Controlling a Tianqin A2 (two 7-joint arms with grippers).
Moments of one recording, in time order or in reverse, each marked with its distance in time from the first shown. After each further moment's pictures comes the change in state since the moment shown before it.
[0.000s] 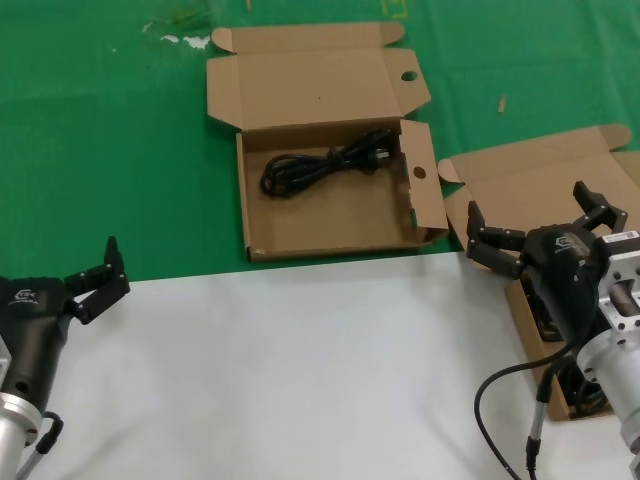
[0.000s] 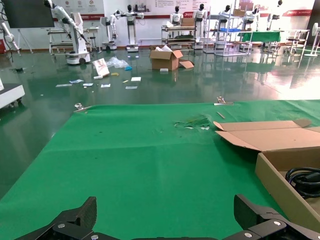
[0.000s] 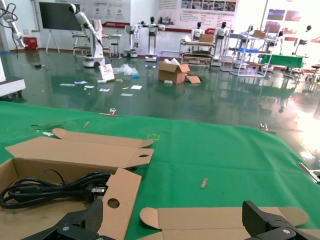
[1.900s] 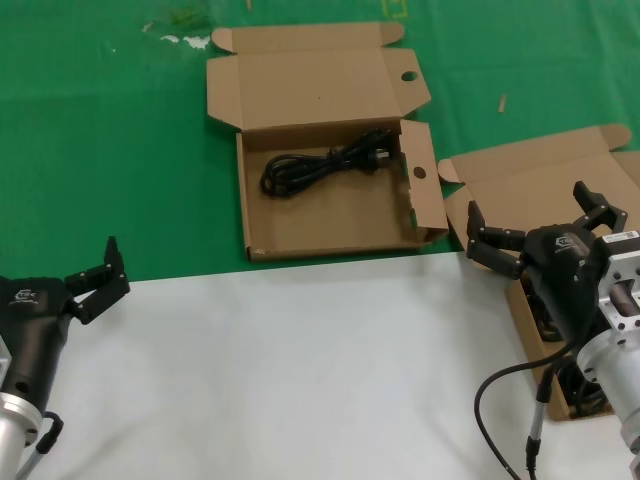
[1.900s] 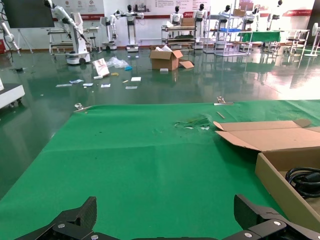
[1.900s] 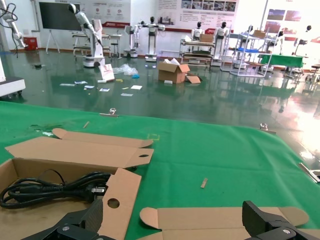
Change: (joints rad) left arm 0.000 0.000 0.000 0.000 0.000 0.000 0.000; right arm 0.000 0.000 0.000 0.000 0.000 0.000 0.000
